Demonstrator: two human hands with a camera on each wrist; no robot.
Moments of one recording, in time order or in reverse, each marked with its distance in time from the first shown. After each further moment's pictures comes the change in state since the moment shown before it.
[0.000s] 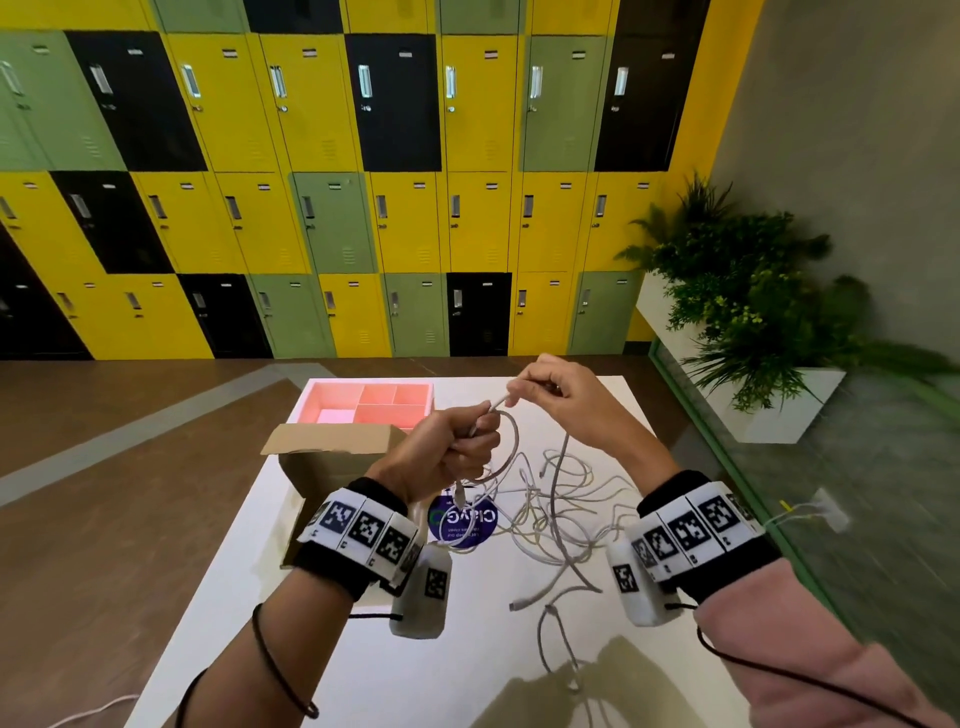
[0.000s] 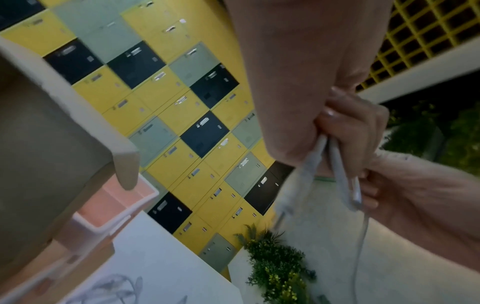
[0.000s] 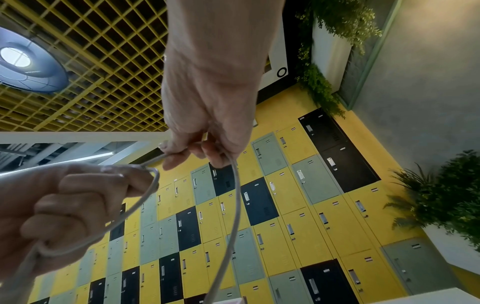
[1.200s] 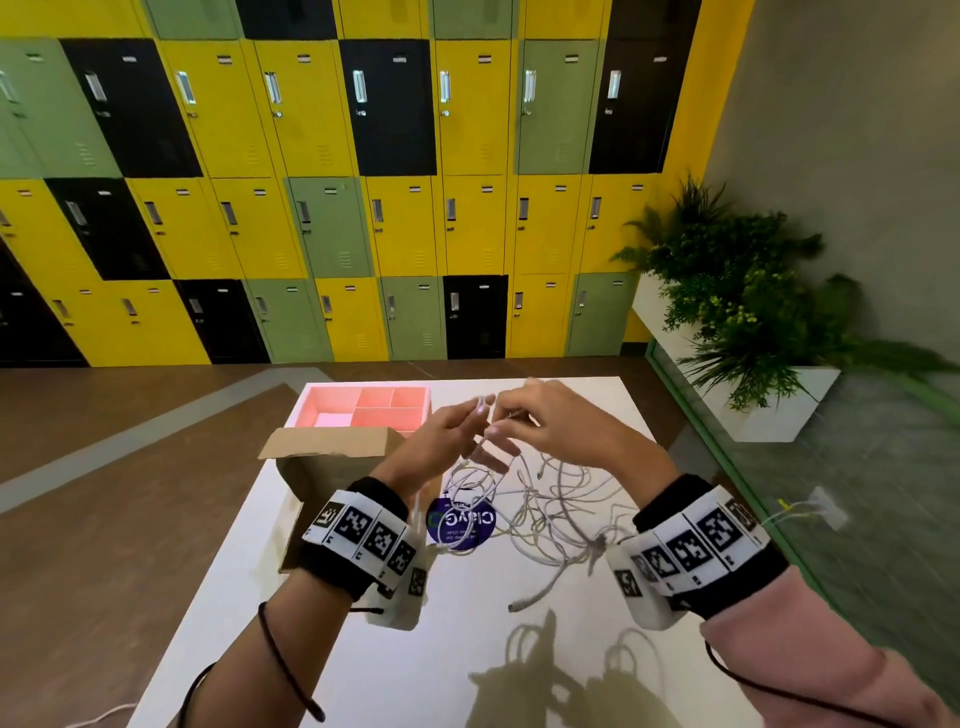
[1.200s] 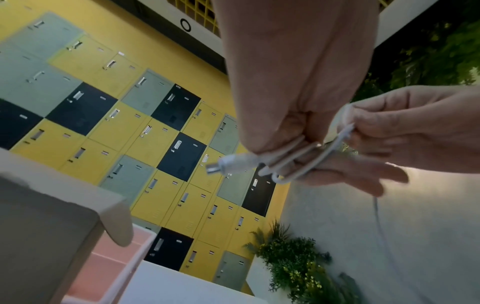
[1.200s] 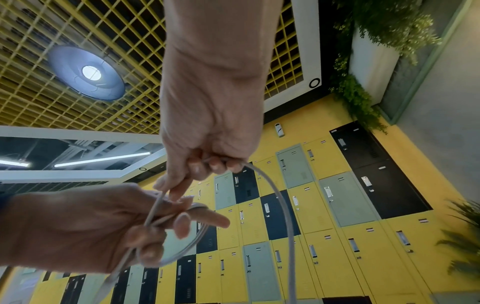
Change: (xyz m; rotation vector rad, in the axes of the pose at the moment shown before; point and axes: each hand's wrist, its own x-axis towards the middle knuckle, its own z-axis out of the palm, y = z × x) left_hand 0.000 0.001 0.007 0.688 0.190 0.217; right_hand -0.011 -0.028 0.004 -0.364 -0.259 -0.059
